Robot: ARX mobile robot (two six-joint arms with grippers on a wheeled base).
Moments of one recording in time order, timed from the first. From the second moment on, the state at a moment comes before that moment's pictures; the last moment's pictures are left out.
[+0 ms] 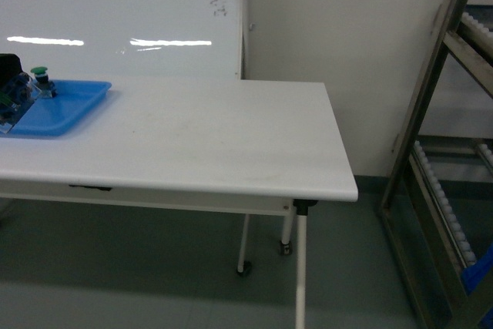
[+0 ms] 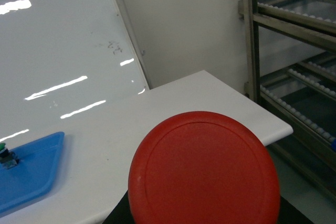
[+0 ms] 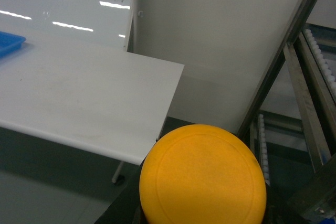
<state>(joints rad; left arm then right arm) -0.15 1.00 0.21 0.79 0.18 0.24 0.10 0.99 0.41 0.47 -0.05 -0.11</state>
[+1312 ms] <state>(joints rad) -0.15 1.00 0.21 0.79 0.18 0.24 0.10 0.99 0.40 0.47 -0.06 -0.11</state>
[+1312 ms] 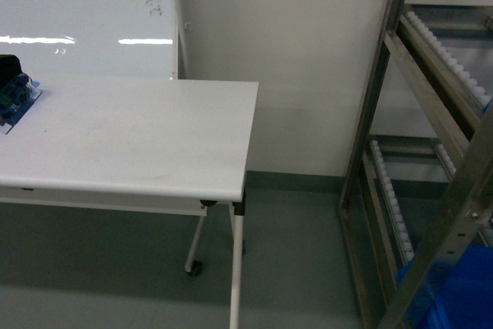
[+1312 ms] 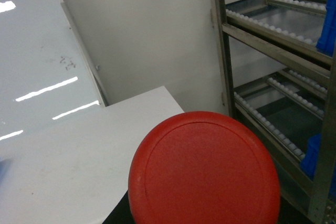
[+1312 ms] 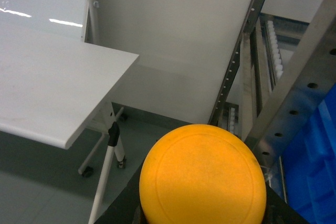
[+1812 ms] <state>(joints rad) -0.15 1.00 0.21 0.79 0.18 0.24 0.10 0.99 0.40 0.47 -0.06 -0.11</state>
